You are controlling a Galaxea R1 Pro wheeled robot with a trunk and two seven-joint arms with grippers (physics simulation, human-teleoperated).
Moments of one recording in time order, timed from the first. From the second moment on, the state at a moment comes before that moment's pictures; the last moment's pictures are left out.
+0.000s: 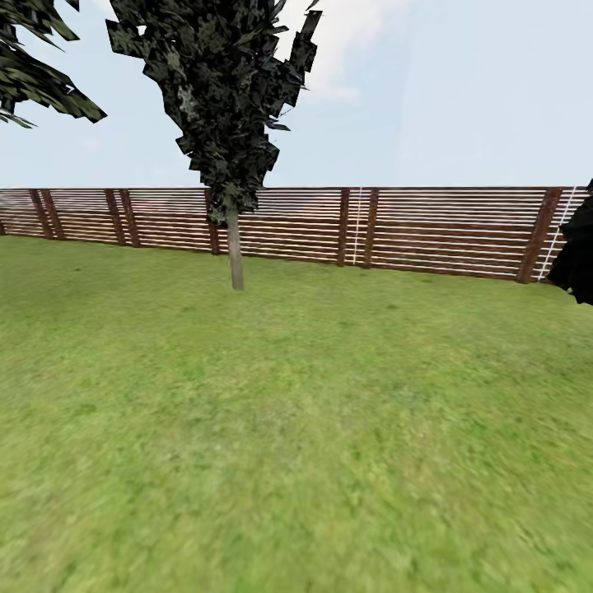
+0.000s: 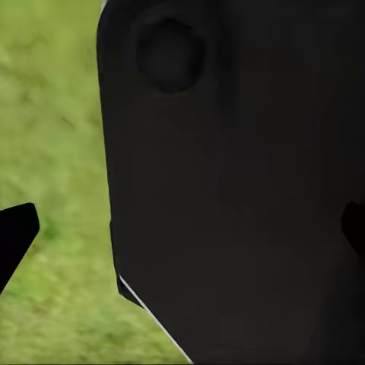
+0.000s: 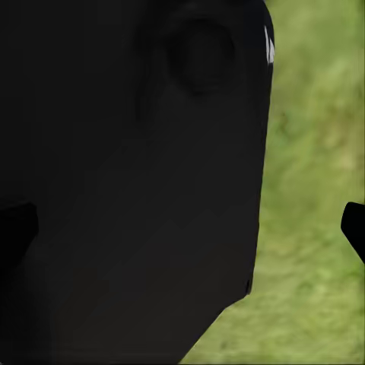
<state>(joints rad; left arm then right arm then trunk) 0.00 0.00 0.00 0.00 0.00 0.00 0.00 0.00 0.00 0.00 0.00 0.00 0.00 0.00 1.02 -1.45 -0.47</state>
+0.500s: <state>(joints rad) 0.00 0.06 0.00 -0.04 0.01 -0.01 0.00 -0.05 -0.01 0.00 -0.08 0.00 -0.06 0.00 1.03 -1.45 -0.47</state>
